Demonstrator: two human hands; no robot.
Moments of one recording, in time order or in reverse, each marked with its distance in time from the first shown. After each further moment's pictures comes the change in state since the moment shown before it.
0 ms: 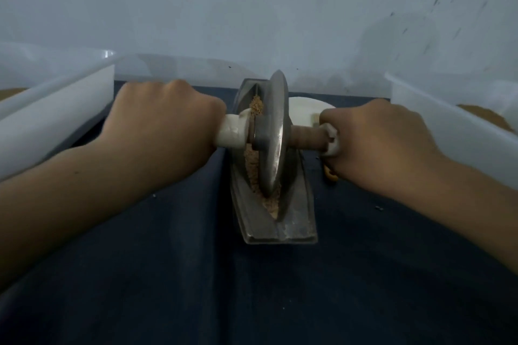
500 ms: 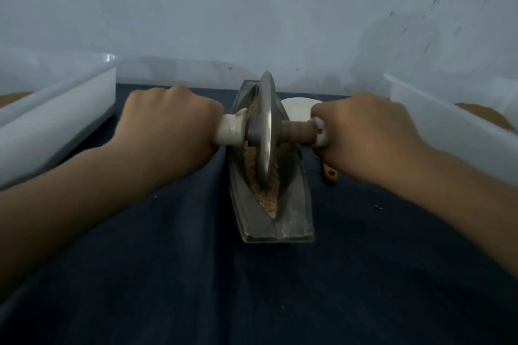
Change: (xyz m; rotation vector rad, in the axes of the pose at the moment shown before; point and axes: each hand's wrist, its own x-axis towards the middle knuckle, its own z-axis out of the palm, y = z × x) left_hand 0.003 0.004 0.005 0.025 -0.063 -0.026; right_hand 0.016 -0.005 0.001 -0.083 -0.045 0.002
